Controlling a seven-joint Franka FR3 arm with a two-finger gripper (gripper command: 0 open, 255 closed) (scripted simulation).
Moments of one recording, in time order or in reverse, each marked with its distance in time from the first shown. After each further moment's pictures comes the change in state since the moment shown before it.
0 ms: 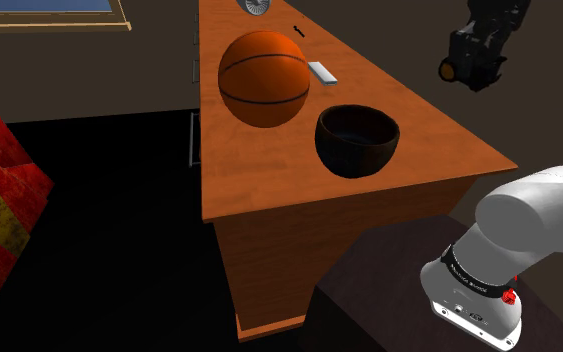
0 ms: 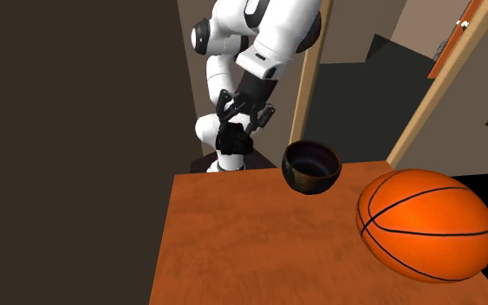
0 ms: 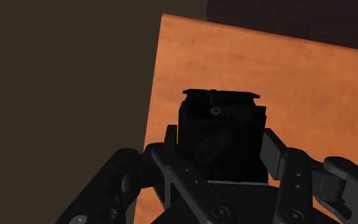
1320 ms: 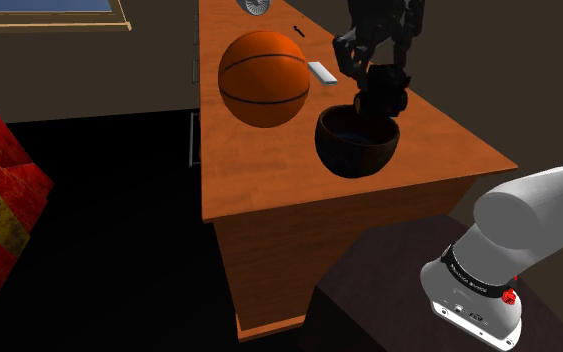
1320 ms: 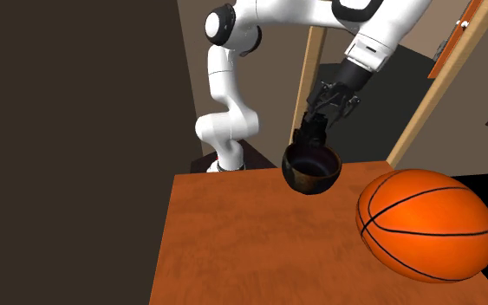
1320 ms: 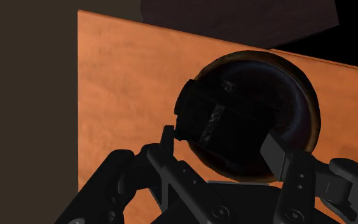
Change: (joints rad) arm -0.039 0.317 0.468 0.359 0.258 -0.115 0.423
